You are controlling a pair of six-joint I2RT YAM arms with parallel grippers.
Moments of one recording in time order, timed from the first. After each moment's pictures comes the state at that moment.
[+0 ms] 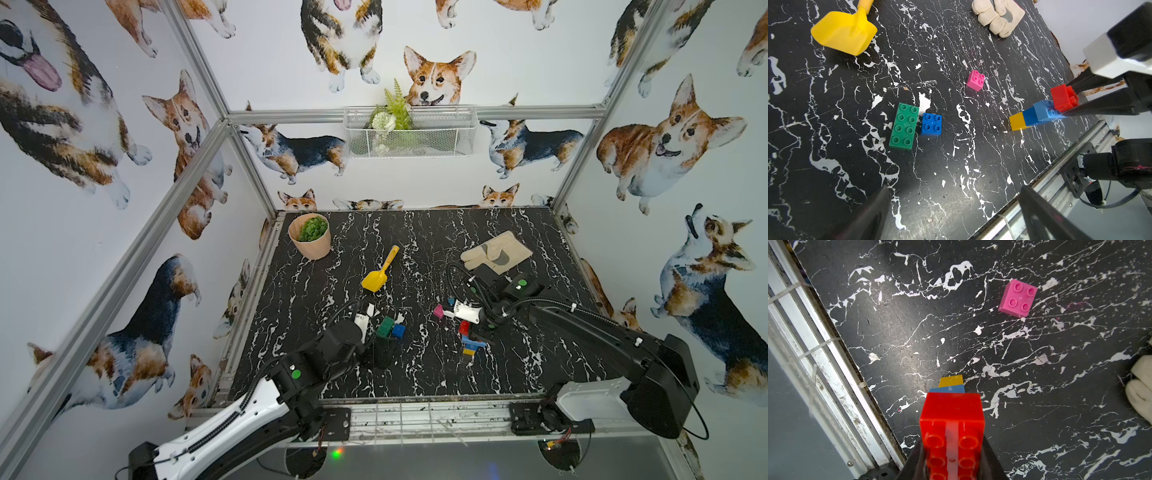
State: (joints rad) left arm -0.91 0.60 0.50 -0.57 -0.06 -0.62; right arm 0.77 1.32 1.05 -1.08 -0.11 -0.45
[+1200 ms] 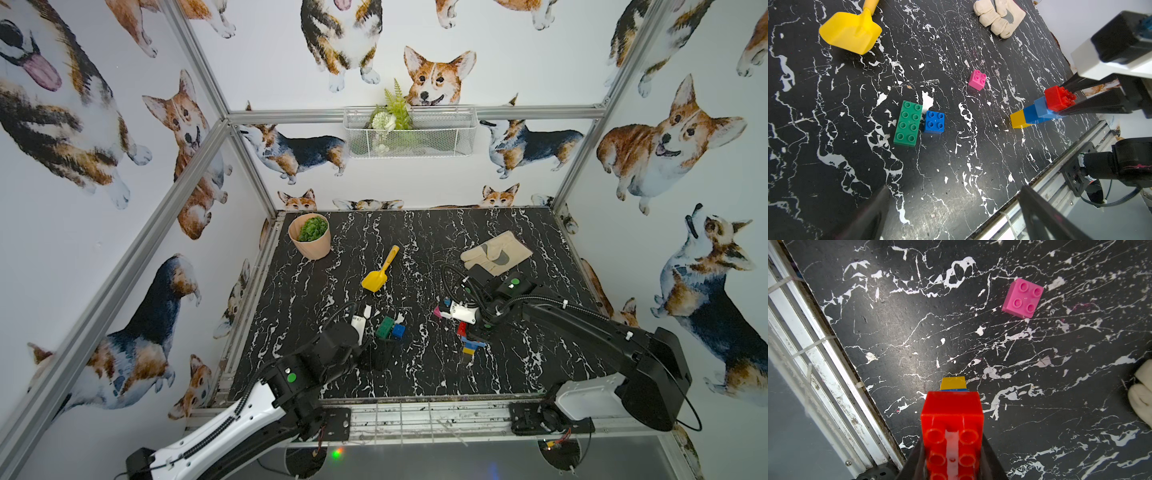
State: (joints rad) left arm -0.91 0.56 0.49 -0.60 -0.07 -0.62; right arm 0.80 1.38 1.06 -1.08 -0.09 -0.44
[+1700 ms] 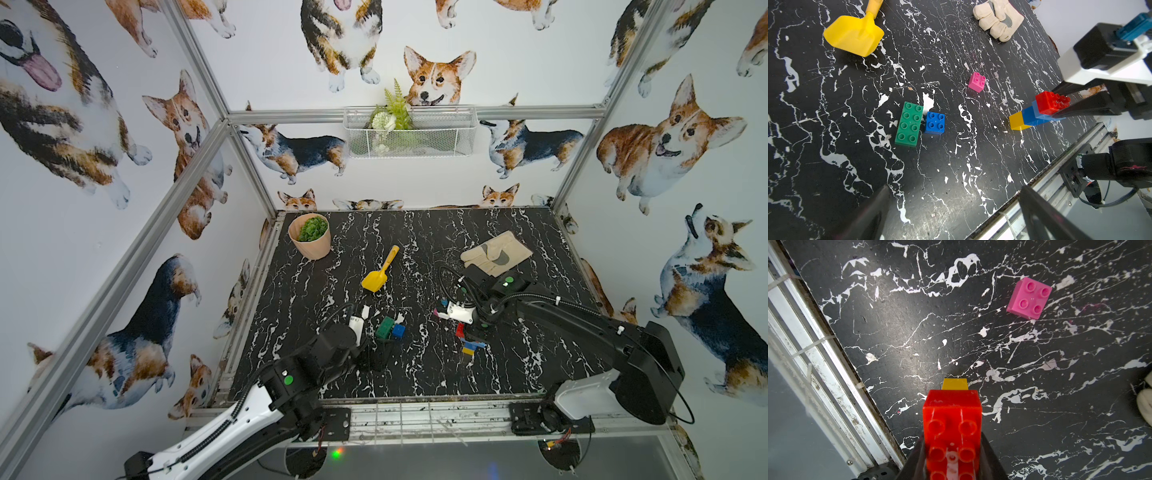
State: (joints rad) left arm -0.91 0.53 0.49 -0.61 -0.08 -0.63; right arm 0.80 1.42 1.07 -1.09 -0.09 -0.44
